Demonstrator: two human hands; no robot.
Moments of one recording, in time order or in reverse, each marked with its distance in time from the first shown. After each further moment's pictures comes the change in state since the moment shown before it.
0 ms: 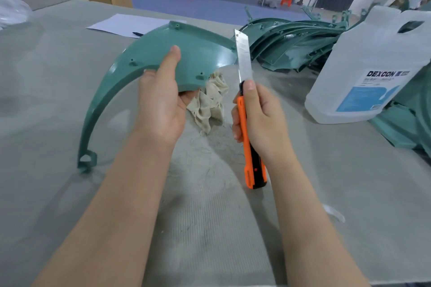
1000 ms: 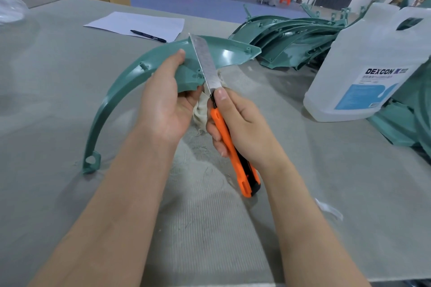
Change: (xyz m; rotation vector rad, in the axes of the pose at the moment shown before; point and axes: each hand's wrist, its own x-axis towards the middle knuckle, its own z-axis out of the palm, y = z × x) left_hand -0.009 0.001 0.006 -0.039 -0.014 -0.150; right_hand -0.010 -0.006 0.007 0.180 -0.408 -0.032
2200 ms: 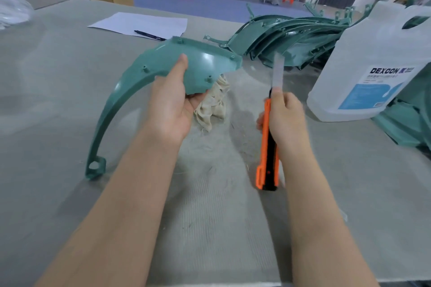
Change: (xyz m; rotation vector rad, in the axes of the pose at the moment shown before) left_hand 0.014 -0.008 -0.006 0.048 0.080 0.028; right_hand 0.009 0.016 -0.042 -0.240 0.667 0.299
